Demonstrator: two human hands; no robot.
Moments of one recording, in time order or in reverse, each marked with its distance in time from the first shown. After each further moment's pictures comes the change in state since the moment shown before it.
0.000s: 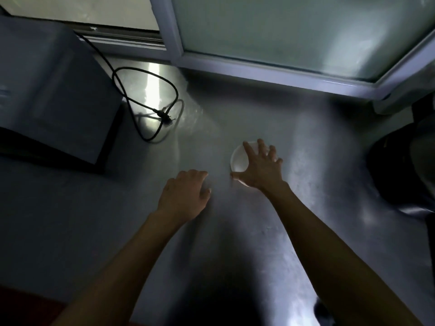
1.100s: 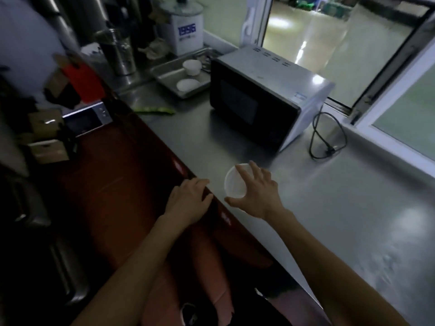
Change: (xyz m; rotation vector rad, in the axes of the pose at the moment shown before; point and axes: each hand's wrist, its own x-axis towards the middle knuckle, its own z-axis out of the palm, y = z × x) left_hand -0.441 -0.307 0.024 -0.247 0.448 -0.523; right_hand -0.322 -0.435 0.091 -0.198 0.074 -0.763
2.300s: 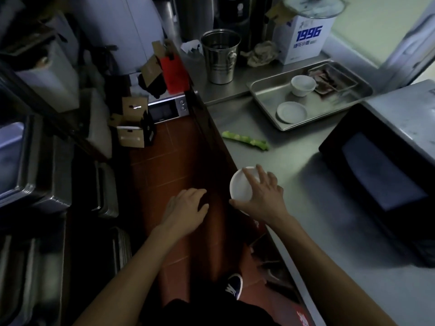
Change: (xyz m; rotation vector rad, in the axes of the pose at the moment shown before) left_hand 0.150 -0.294 -0.077 -0.019 0.012 -0.371; right_hand 0.326 -0.218 0.069 0.053 -0.150 -0.270
